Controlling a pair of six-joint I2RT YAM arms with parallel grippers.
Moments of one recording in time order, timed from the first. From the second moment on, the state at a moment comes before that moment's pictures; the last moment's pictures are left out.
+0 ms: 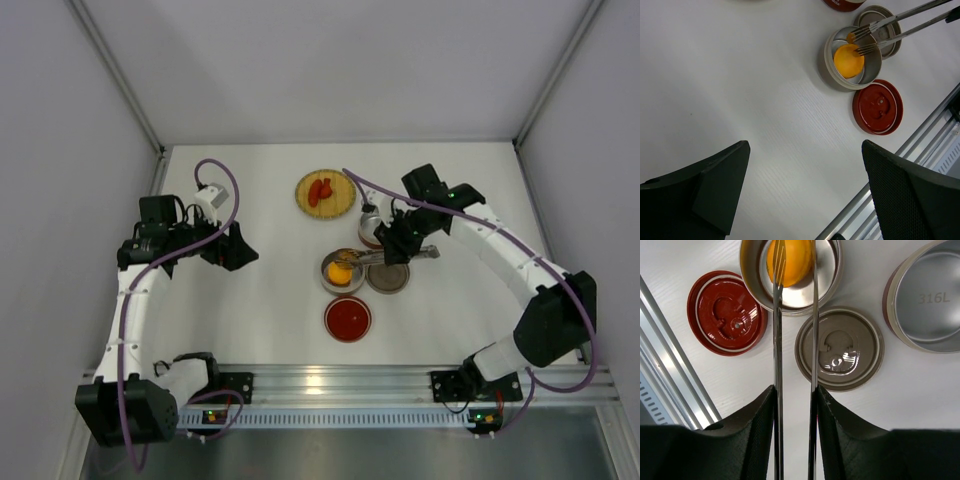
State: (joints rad) left arm 0.08 1.06 1.02 -0.79 0.79 0.26; right arm 0.47 1.48 1.30 -0.98 -0.45 -0.54
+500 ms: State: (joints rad) left arm 0.08 1.06 1.02 -0.79 0.79 0.26; right arm 0.47 1.51 1.56 -0.88 -0.38 -0.34
